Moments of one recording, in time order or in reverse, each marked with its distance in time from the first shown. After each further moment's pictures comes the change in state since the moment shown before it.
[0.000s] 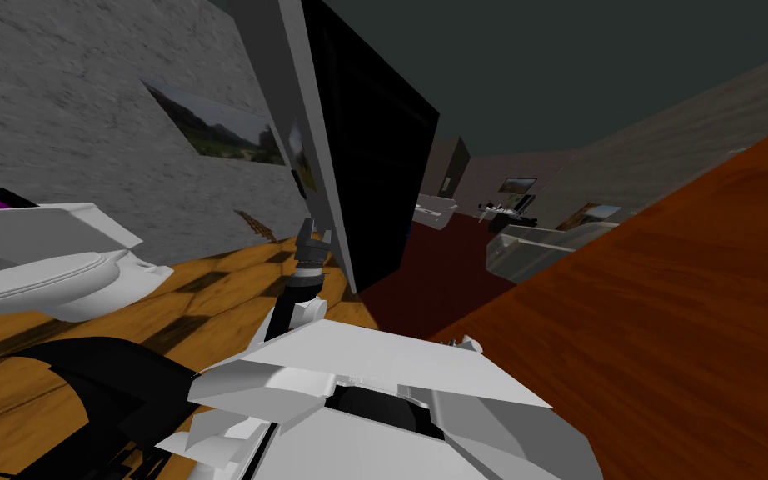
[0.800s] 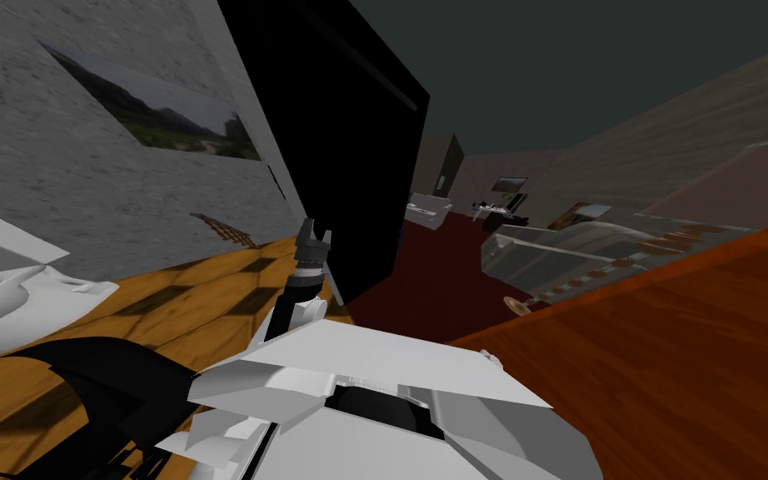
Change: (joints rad) arm 0.006 0.034 -0.091 -0.002 -0.089 -0.042 0.007
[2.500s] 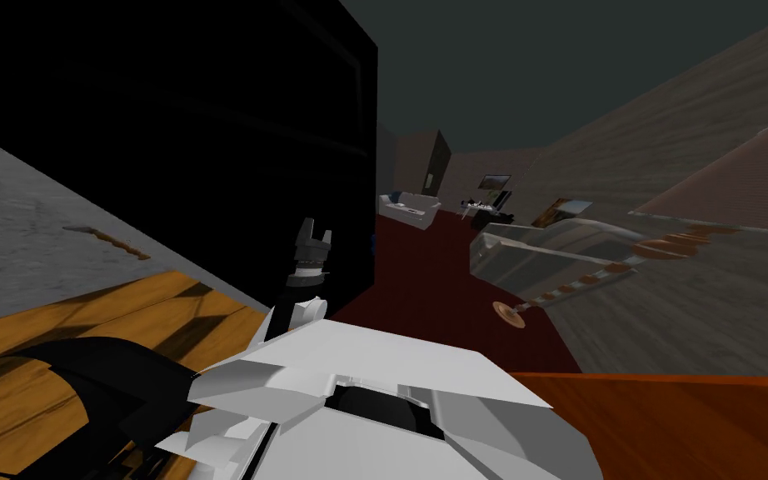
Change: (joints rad) arm 0.030 0.011 -0.128 -0.016 -0.157 -0.071 0.009
